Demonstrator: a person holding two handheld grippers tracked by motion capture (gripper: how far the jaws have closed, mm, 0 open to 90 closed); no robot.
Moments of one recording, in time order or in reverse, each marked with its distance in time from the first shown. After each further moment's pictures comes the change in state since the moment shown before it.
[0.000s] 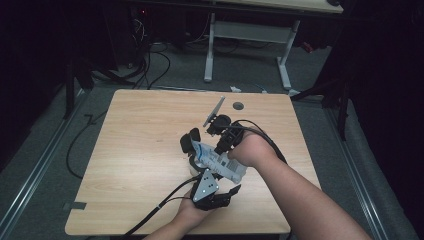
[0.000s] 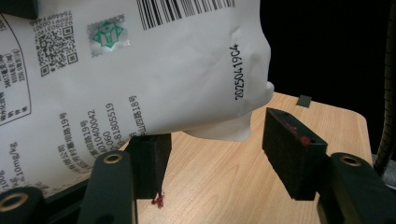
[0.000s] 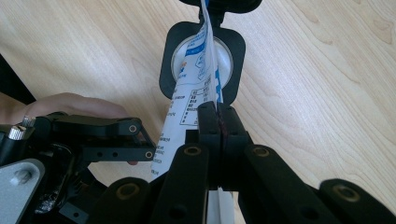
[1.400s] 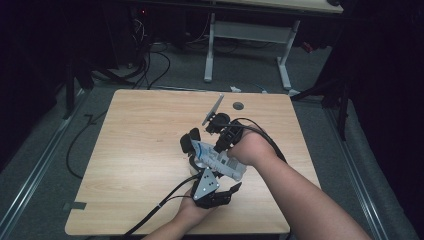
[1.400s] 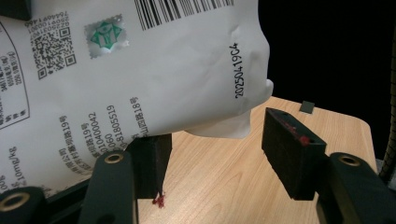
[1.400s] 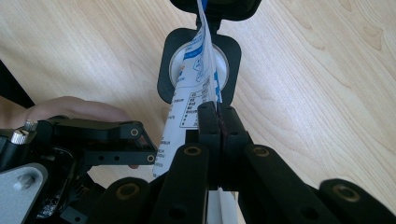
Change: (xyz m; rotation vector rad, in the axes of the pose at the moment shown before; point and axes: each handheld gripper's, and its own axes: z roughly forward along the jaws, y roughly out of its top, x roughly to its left) left arm 0.002 0.004 0.002 -0.016 0.009 -0.004; right arm 0.002 0.004 -0.004 -0.005 -0.017 -0.004
